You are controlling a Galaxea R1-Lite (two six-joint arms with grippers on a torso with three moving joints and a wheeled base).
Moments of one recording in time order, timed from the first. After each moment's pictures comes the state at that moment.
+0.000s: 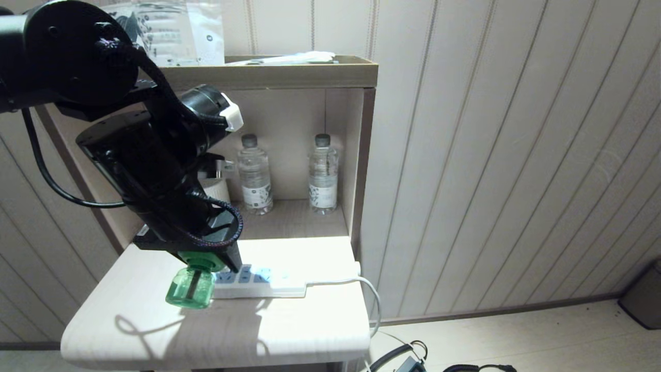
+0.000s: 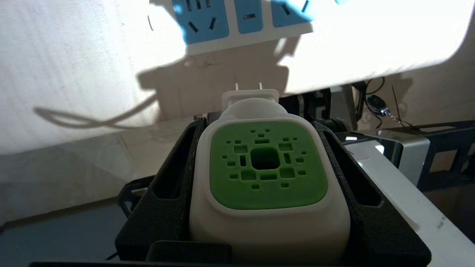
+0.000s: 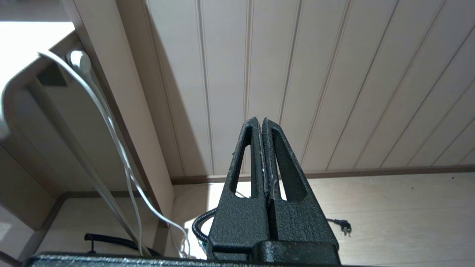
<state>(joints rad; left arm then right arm) -0.56 1.90 -1.93 1.35 -0.02 -0.38 0.00 0.01 0.00 0.01 0.00 0.03</state>
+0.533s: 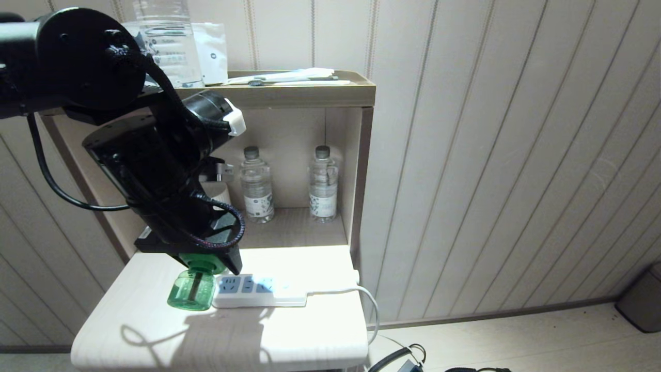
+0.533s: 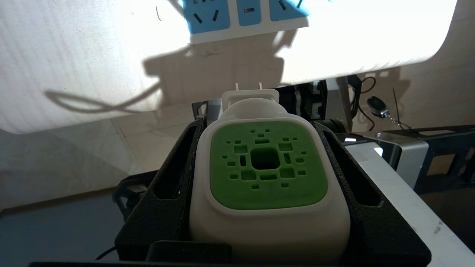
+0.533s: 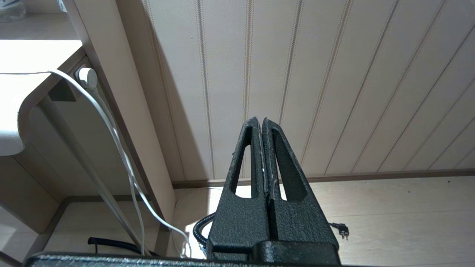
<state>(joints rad) -0.56 1.91 -1.92 1.36 -0.02 -0.41 0.00 0.01 0.00 0.01 0.00 0.03</state>
